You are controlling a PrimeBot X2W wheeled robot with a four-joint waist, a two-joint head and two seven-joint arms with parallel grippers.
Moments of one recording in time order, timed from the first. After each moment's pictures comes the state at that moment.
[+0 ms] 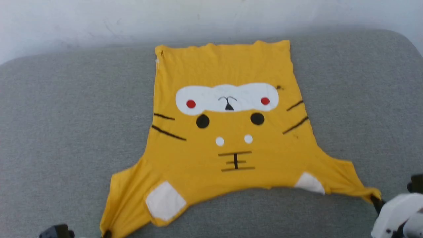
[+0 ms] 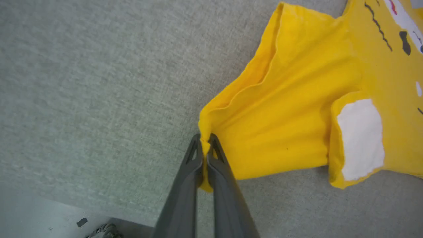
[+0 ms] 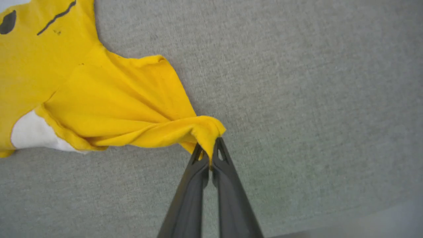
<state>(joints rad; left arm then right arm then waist) 0.22 0.16 0.07 0.05 -0.64 0.17 0.33 0.01 -0.14 -0.28 0.17 0.32 0.13 0.49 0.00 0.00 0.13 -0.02</state>
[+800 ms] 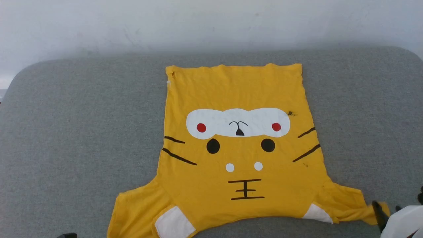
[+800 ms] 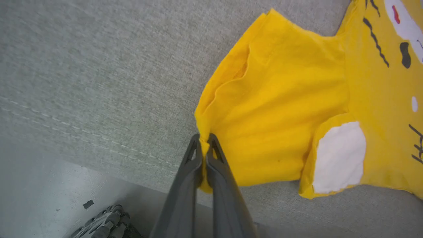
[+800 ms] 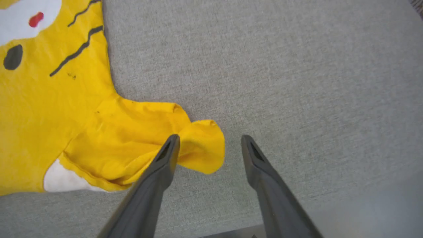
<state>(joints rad) 0.29 0.16 0.02 0.02 -0.63 0.17 0.34 0.11 -0.06 -0.35 0.03 0.21 0.13 0.54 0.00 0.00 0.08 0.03</state>
